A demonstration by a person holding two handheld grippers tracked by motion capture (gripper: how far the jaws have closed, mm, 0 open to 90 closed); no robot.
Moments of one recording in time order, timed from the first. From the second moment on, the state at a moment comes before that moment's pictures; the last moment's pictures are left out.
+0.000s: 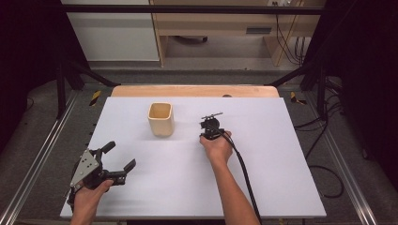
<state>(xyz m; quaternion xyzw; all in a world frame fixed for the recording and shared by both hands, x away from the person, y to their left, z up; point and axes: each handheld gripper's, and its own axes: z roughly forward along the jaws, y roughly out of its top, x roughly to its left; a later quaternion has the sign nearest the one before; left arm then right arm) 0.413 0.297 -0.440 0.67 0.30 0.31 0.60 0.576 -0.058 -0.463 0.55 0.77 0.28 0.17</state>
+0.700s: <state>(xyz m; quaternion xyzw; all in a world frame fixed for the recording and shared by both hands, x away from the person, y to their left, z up) 0.413 0.296 -0.440 0.67 0.30 0.31 0.61 0.576 -0.057 -0.466 0.56 0.77 0.27 0.18</state>
